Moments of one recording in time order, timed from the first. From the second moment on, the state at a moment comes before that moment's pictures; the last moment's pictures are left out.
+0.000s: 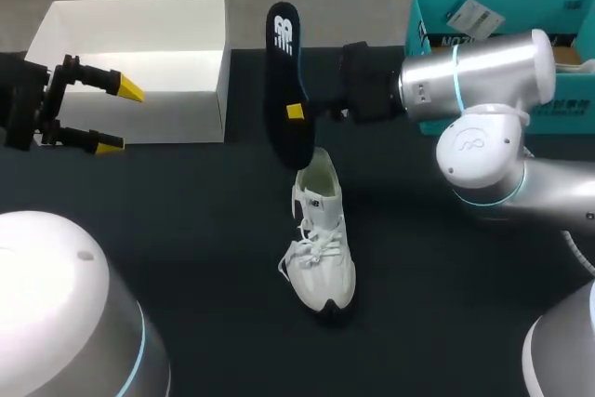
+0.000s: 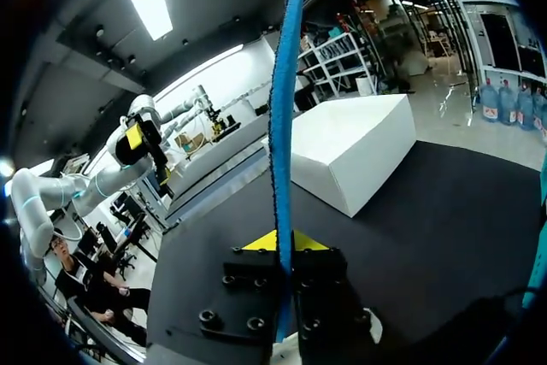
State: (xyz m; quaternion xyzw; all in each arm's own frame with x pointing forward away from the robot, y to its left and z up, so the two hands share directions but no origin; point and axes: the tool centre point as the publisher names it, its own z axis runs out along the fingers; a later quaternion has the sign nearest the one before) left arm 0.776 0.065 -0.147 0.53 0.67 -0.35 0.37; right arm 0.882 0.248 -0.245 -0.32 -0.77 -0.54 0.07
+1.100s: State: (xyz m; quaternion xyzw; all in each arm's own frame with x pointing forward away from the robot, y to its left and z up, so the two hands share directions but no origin) left arm 0.776 0.066 -0.147 0.53 0.67 -0.35 0.37; right arm 0.877 0.206 -0.276 -0.37 -0.76 -0.53 0.06
